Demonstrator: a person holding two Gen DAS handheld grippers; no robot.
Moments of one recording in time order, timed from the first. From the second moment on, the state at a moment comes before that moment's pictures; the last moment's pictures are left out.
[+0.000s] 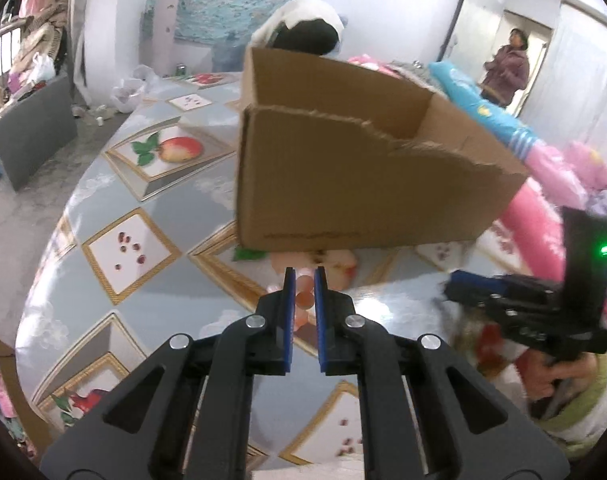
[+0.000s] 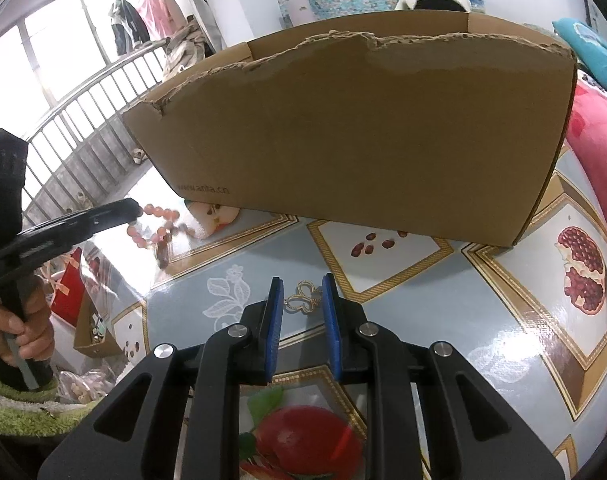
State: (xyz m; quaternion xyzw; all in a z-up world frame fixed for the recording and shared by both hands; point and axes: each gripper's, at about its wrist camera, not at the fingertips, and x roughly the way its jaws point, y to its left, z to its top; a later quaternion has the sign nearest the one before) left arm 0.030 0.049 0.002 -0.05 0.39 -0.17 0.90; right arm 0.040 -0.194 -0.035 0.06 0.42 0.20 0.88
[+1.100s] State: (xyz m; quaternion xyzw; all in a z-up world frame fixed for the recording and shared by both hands) left arm 0.116 -0.027 0.120 -0.04 0.37 -0.28 0.89; right arm 0.061 -0.251 0.102 0.10 0.29 0.23 0.92
